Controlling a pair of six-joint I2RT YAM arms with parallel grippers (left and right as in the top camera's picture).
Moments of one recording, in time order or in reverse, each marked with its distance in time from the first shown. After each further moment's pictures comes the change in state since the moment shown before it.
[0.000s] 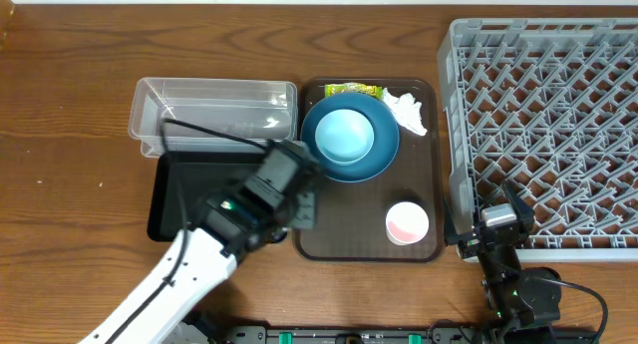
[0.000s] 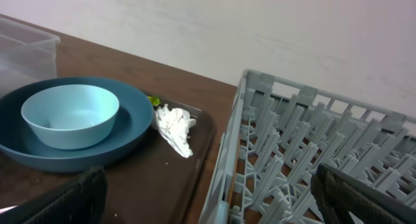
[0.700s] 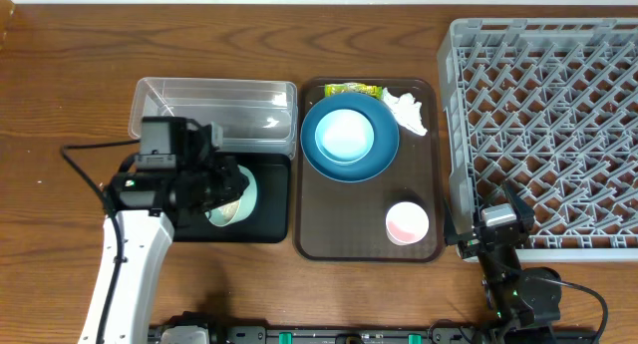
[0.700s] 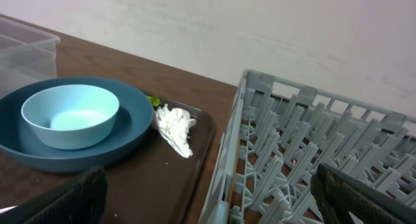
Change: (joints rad) left arm 0.653 0.000 -0.070 0.014 0.489 0.262; right arm 0.000 0.000 0.000 0.000 0.000 0.000
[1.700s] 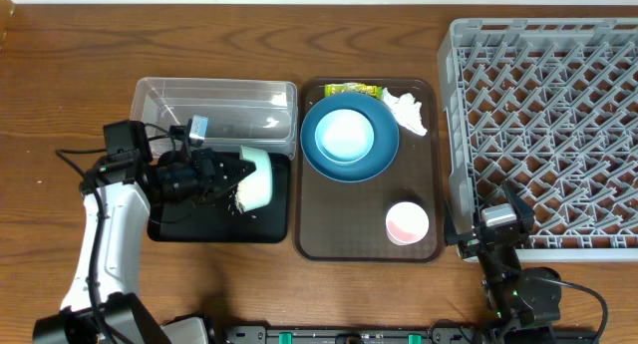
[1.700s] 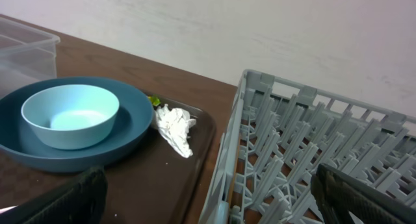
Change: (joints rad) left arm 0.249 0.206 -0.047 0.067 0.704 0.235; right arm 0.000 0.000 0.000 0.000 0.000 0.000
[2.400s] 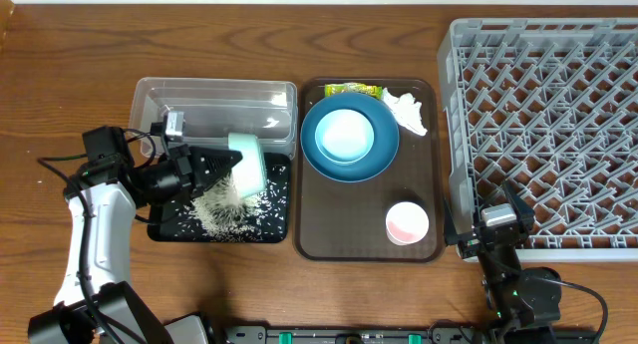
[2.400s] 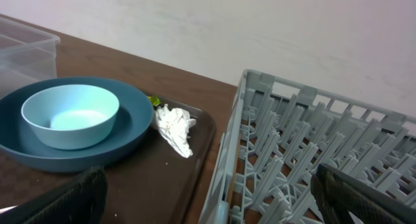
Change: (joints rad) left arm 0.103 0.020 0.000 0.006 0.238 0.074; right arm 0.000 0.000 0.000 0.000 0.000 0.000
